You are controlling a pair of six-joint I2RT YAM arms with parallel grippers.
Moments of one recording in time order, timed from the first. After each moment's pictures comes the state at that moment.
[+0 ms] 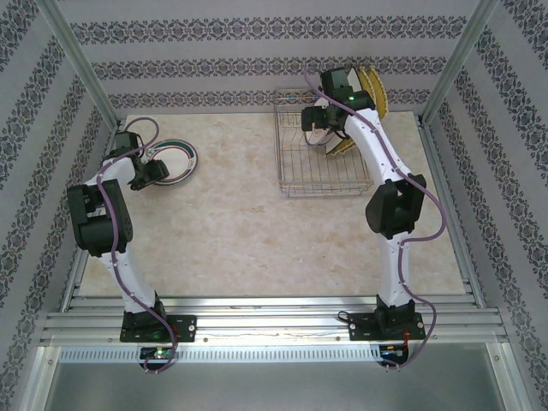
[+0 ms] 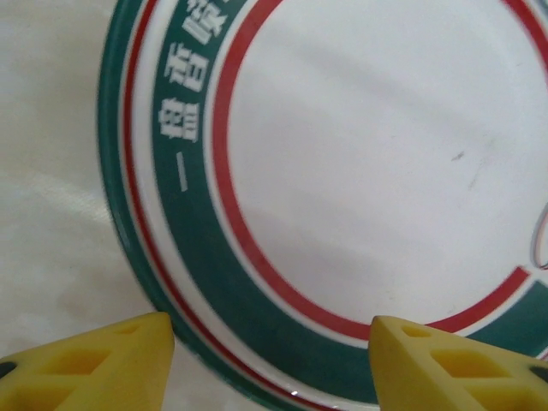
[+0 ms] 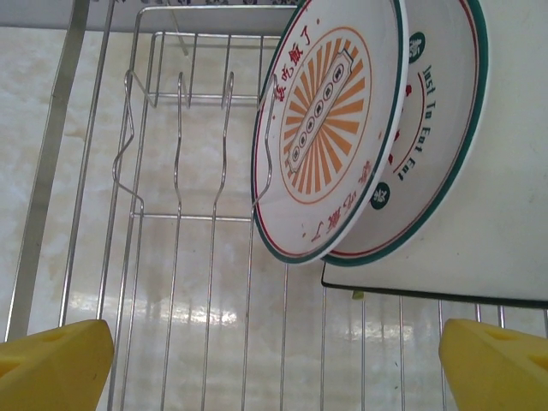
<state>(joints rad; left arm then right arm) 0.27 1.96 1.38 -0.51 0.13 -0.23 0.27 2.21 2.32 -1.03 0.09 0.20</state>
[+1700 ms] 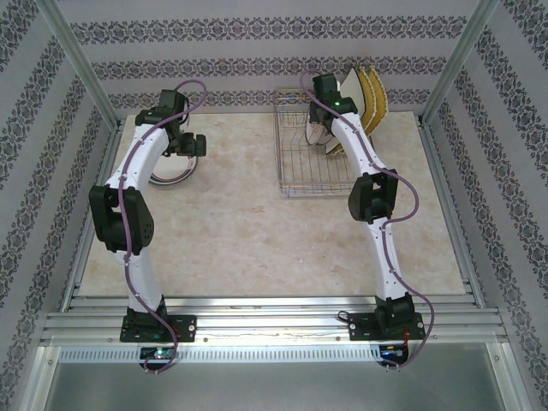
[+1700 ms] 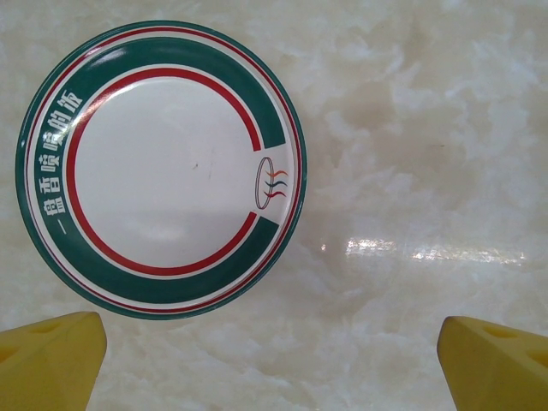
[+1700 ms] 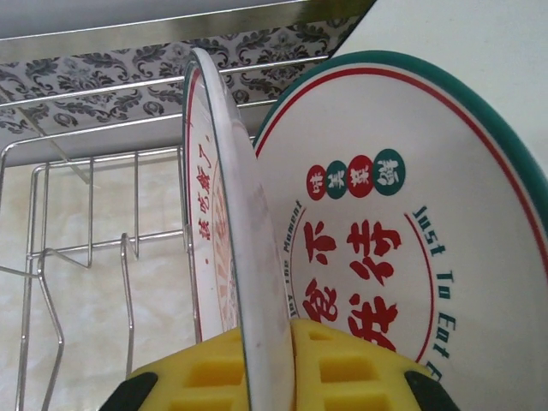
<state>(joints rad) -0.06 1.97 1.89 -1.02 -0.10 -0.10 0.25 2.59 2.68 -0.88 0.25 0.31</state>
